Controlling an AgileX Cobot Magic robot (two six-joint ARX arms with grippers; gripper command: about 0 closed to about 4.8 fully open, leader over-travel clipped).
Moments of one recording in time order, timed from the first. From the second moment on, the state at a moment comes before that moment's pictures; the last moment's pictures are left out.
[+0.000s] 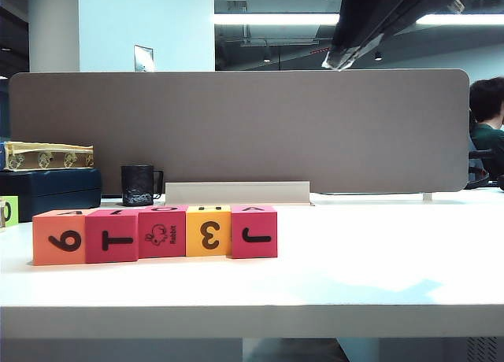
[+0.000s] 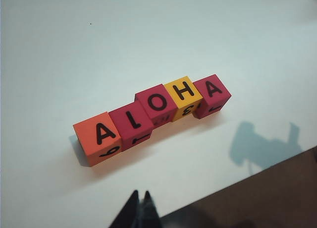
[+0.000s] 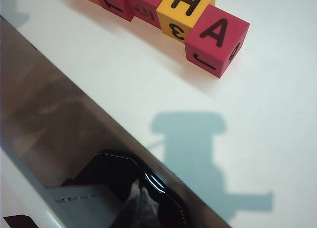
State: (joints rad) left arm -0.32 0.63 0.91 -0.84 0.16 -0.06; right arm 0.76 1.16 1.06 -0.77 -0.11 0.13
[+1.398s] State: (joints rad) left arm 0.03 0.00 0.00 -0.05 -0.09 -0.07; right arm 0.76 1.16 1.06 -0.77 -0.11 0.13
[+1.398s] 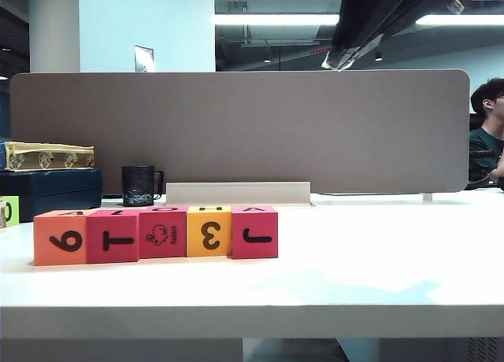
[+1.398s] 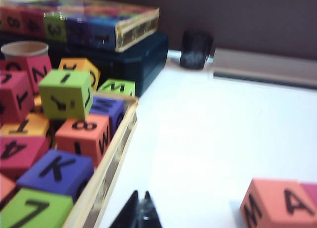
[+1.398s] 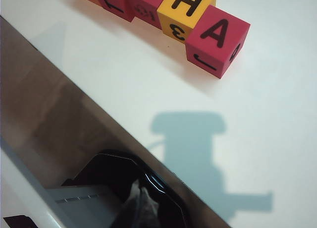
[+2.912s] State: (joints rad) left arm 0.03 0.00 0.00 -0.15 -0.11 -0.08; right arm 0.19 0.83 1.04 -0.63 0.08 -0.13
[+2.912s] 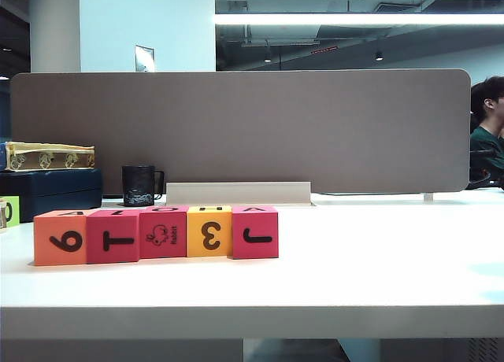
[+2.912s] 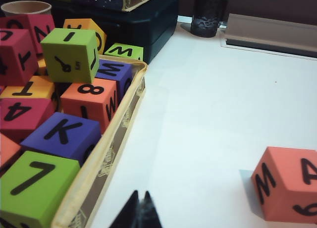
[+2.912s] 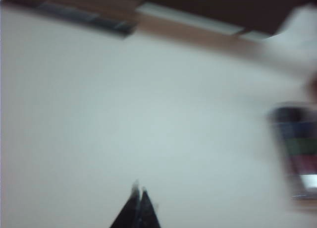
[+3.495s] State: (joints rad) left arm 0.03 0.00 0.00 -0.15 -0.11 -0.08; right arm 0.05 0.47 0.53 -0.15 0.11 -0.16
